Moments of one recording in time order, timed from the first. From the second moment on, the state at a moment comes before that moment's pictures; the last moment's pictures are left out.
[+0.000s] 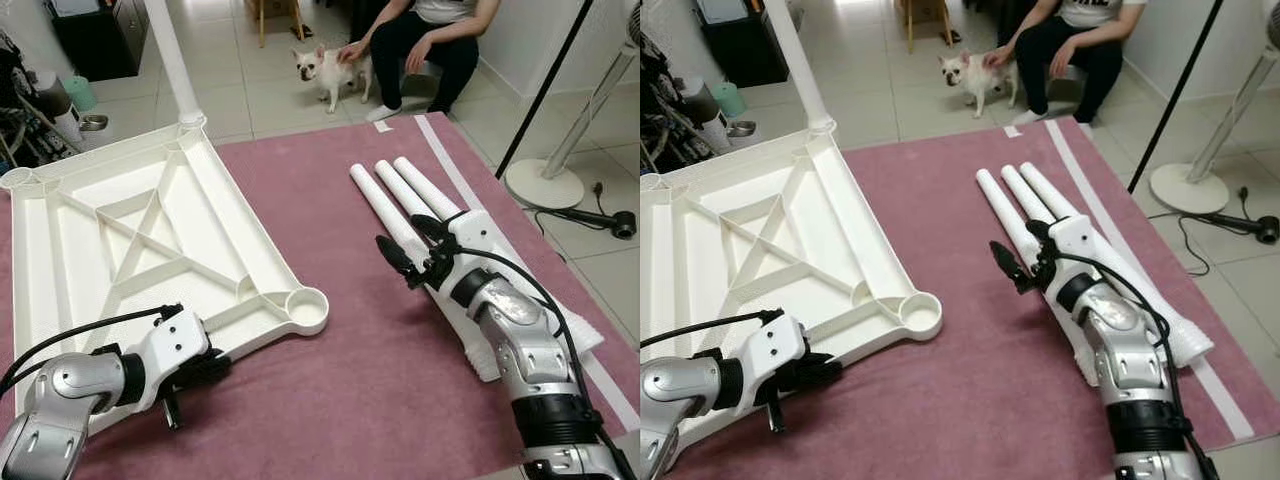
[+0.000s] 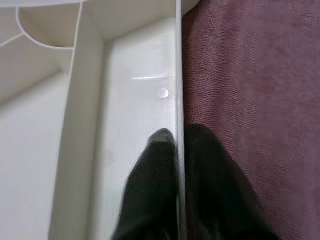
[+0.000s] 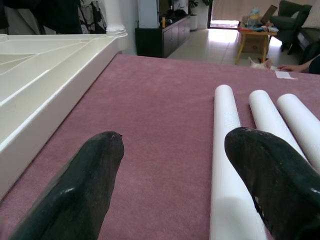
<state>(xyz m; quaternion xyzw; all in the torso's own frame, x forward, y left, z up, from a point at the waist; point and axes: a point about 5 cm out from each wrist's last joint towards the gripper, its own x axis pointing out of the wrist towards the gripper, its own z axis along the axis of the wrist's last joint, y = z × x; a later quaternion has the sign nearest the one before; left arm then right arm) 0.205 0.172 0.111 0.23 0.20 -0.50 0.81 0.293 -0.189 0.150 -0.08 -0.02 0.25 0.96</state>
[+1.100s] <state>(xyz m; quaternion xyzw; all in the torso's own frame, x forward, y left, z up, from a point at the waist) 0.254 0.082 0.224 0.08 -0.08 -0.52 0.85 0.310 -0.230 0.180 -0.03 0.13 0.14 0.98</state>
